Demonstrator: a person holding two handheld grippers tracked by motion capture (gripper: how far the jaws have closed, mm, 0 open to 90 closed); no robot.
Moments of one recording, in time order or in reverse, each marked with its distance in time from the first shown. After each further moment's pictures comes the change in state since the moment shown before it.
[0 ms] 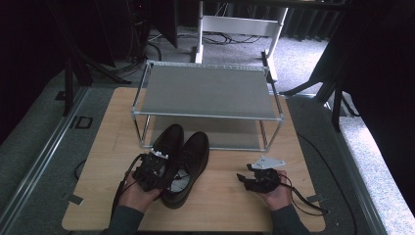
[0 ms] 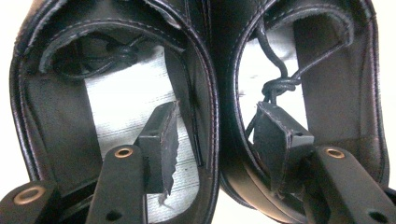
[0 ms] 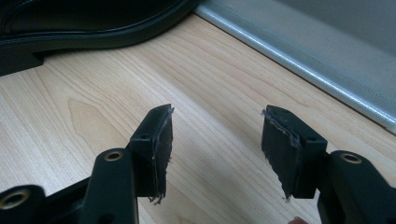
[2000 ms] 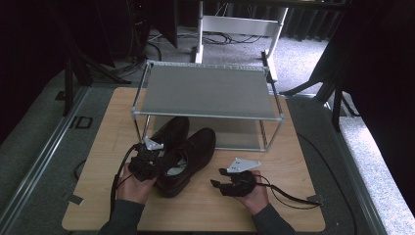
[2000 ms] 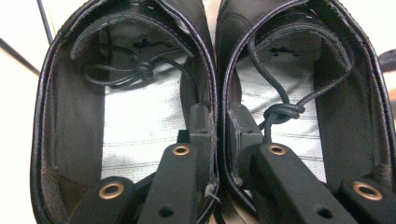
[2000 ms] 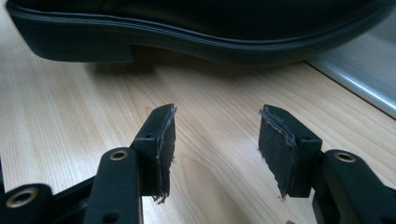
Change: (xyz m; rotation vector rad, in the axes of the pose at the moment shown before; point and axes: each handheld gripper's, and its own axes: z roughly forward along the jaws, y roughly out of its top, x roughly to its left) left arm 0.007 0.012 -0.030 -0.264 0.048 0.005; right arm 0.058 0.034 0.026 -0.051 0.216 -0.065
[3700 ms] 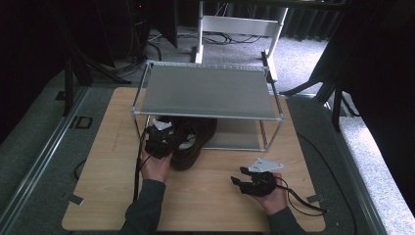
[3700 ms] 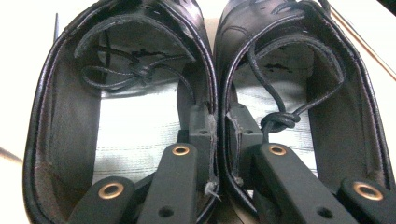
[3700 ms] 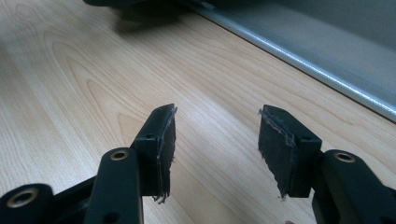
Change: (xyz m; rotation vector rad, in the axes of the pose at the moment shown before) left arm 0.006 0.043 0.057 -0.179 0.066 -0.176; right arm -0.032 -0.031 -0.038 -0.003 -0.133 0.077
